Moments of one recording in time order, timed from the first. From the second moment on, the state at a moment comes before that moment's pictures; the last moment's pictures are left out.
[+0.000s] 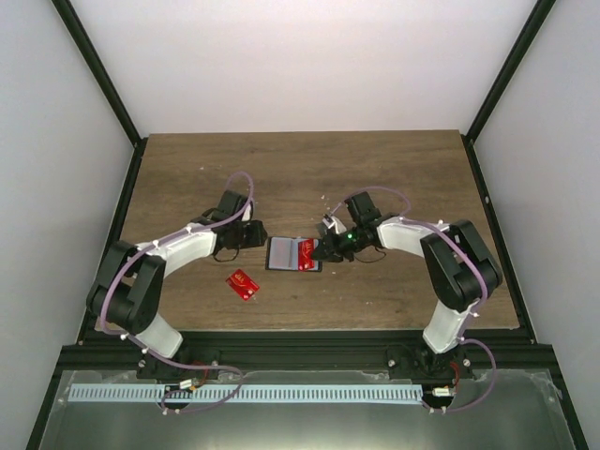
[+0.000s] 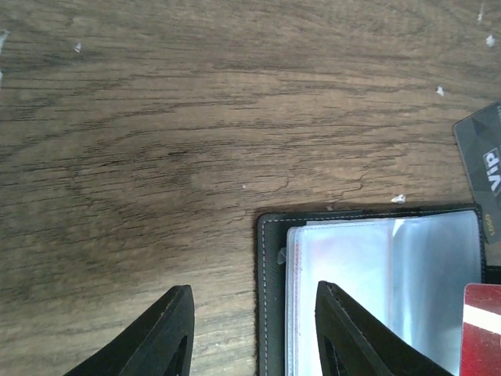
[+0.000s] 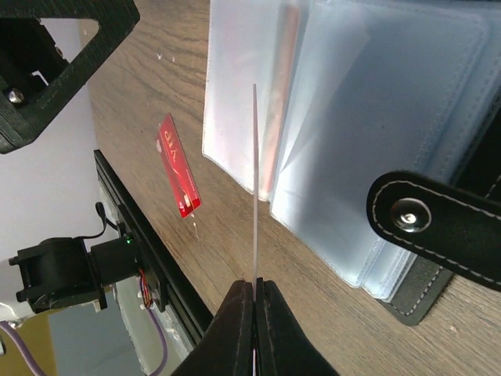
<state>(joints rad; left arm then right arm) -0.44 1.57 0.86 -0.27 0.15 -0.51 0.46 1.73 0.92 -0.26 -0.86 0.51</state>
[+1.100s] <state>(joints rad) -0.42 1.70 0.86 -0.22 0.30 -0.48 0.47 1.95 1.05 -0.21 -0.92 0.56</state>
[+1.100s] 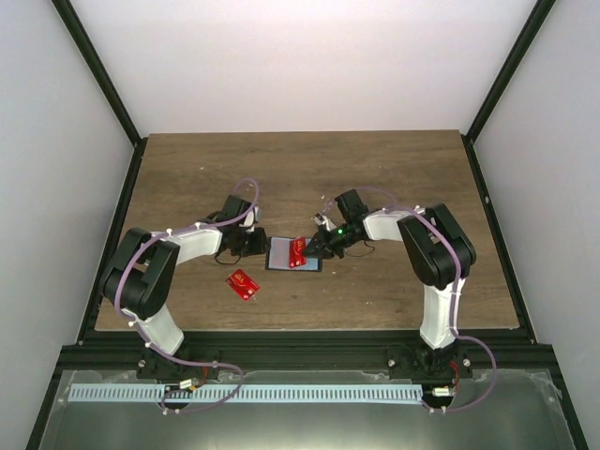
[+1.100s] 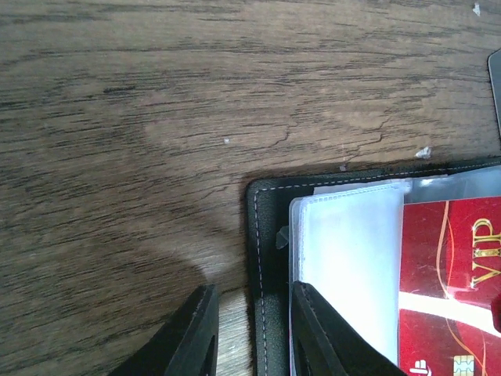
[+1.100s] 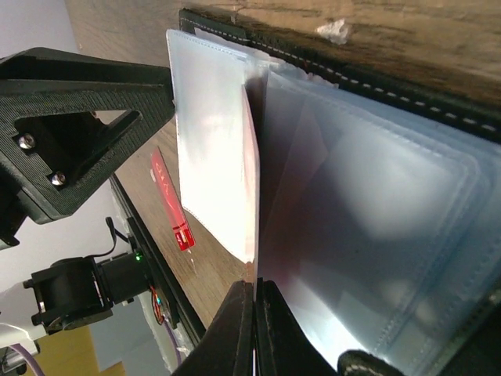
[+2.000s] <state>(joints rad) -0.42 1.68 0.78 -0.11 0.33 -0.53 0.53 2.00 1.04 -0.02 -0.95 0.70</state>
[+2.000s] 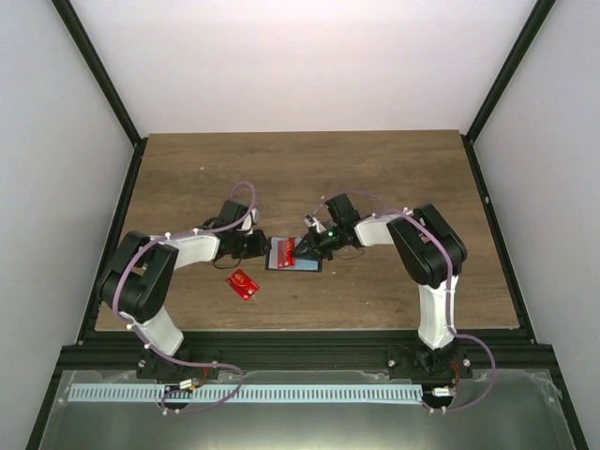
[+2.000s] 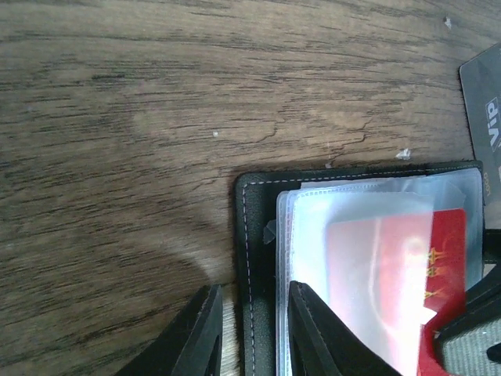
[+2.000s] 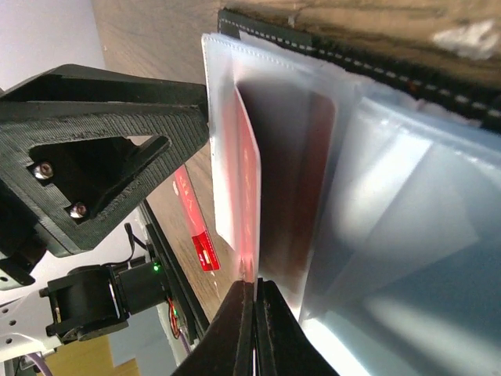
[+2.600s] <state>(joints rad) -0.42 1.65 0.72 -0.06 0.34 -0.57 0.58 1.99 0.98 0.12 -0.87 0.83</state>
